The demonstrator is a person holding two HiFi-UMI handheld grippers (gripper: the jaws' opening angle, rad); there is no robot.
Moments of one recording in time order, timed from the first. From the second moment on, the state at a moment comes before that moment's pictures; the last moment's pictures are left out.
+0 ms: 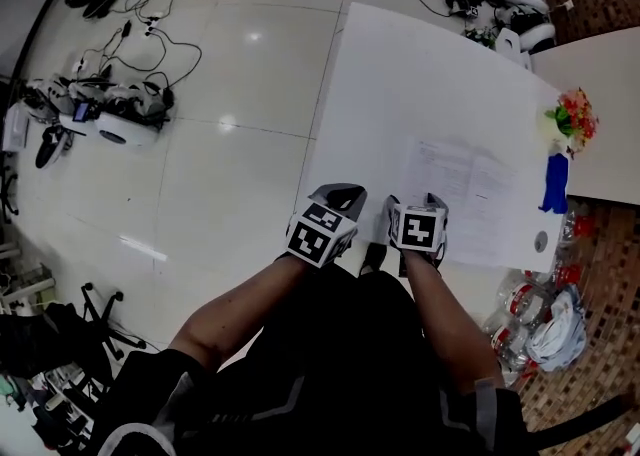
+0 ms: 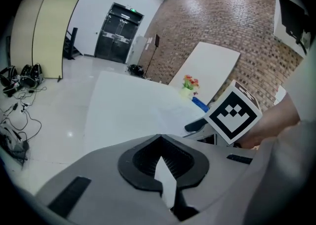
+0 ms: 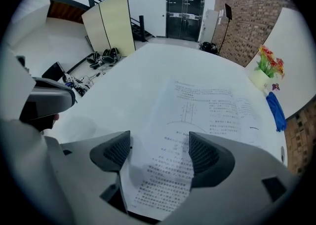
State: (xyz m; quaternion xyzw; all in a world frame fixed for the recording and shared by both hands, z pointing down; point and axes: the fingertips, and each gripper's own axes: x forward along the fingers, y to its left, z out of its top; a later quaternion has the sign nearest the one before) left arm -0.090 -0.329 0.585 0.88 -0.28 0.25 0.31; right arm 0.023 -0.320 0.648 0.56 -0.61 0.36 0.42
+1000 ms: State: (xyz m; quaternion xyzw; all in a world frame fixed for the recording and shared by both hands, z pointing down) left arm -0.071 -0.321 0.589 0.89 -0.24 0.23 0.32; right arm 0.037 -0.314 0.651 0.55 -0.59 0.39 0.44
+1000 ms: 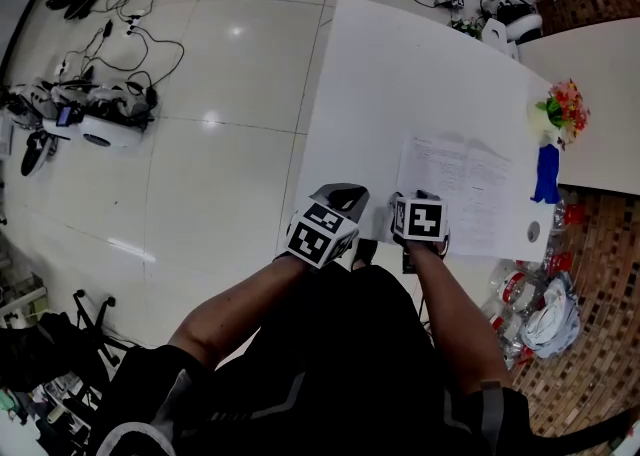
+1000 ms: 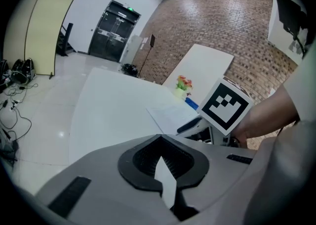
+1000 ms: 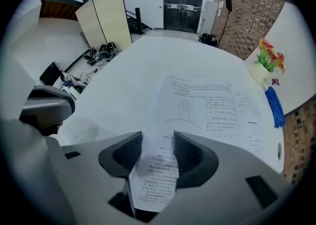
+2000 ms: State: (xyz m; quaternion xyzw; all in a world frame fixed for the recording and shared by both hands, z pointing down) left arm -0.028 -0.327 0.562 0.90 -0.23 0.20 0.31; right arm 0.078 -0.304 0.550 0.57 -0.65 0.44 0.25
